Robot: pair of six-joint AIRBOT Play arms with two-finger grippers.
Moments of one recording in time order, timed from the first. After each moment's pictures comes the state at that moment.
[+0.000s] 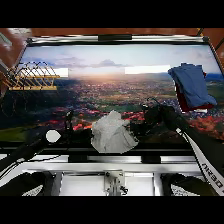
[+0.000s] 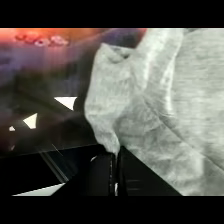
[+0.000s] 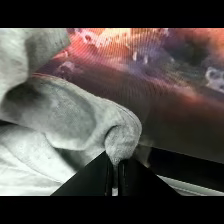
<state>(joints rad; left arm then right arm) -0.52 -1.06 0.45 0.73 -0.51 -1.63 0.32 -1.37 0.83 1.99 -1.09 -1.47</state>
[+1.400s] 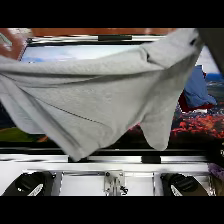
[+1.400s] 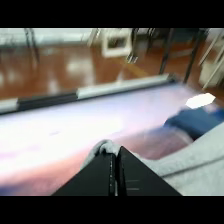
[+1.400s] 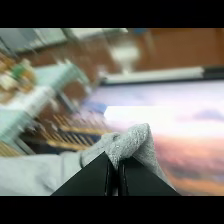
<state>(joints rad) -0.42 -0.55 1.37 1.42 -0.93 -1.56 0.34 -0.70 1.56 1.81 -1.05 -1.29</state>
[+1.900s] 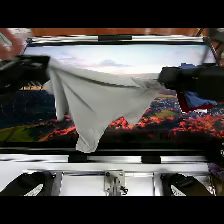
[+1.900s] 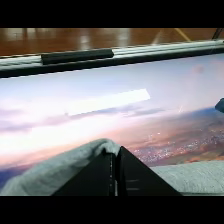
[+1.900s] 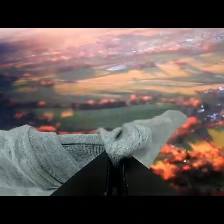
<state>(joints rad) -0.42 -0.87 1.19 1.56 -0.54 -1.68 0.34 -1.04 1.45 1.52 -1.23 -1.12</state>
